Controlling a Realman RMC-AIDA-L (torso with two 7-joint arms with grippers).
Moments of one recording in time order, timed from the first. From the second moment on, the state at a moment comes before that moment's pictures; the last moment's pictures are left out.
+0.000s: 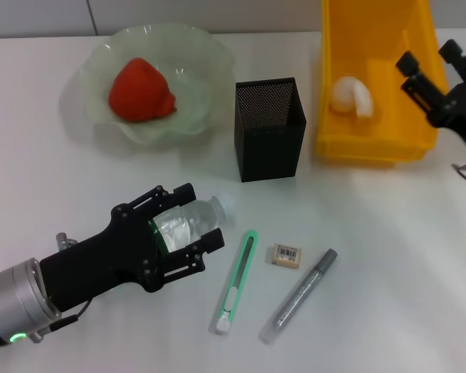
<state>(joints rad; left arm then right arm) -0.36 -2.07 0.98 0.16 1.45 1.67 -0.78 0.47 2.08 -0.06 0.00 -1.67 -1.49 0.59</state>
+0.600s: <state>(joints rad) -0.36 -2.07 0.99 0.21 1.45 1.68 -0.79 0.42 2.03 -0.42 -0.38 -1.70 -1.75 1.15</state>
